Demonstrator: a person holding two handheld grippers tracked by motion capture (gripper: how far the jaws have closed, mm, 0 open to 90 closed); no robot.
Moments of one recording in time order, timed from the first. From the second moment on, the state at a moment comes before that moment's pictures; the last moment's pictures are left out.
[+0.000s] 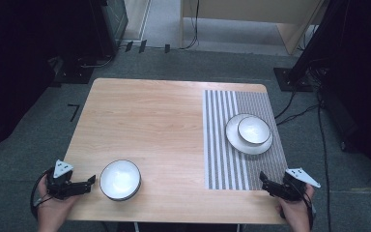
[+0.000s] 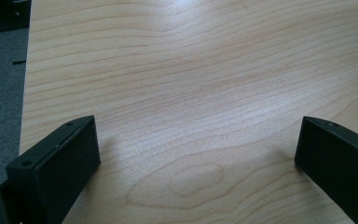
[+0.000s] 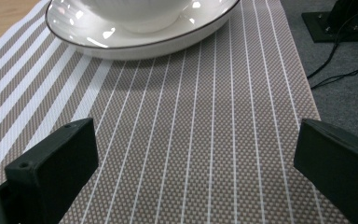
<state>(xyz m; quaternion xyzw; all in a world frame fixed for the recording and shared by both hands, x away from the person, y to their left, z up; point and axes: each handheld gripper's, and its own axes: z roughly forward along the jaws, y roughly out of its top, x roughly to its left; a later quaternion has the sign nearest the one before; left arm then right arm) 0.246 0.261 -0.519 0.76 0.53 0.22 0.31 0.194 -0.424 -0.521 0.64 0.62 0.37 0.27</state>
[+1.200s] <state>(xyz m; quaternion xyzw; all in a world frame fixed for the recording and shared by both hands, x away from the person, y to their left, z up) 0.246 0.261 -0.519 0.76 0.53 0.22 0.31 0.192 -0.413 -0.526 0.64 0.66 0.29 0.26</state>
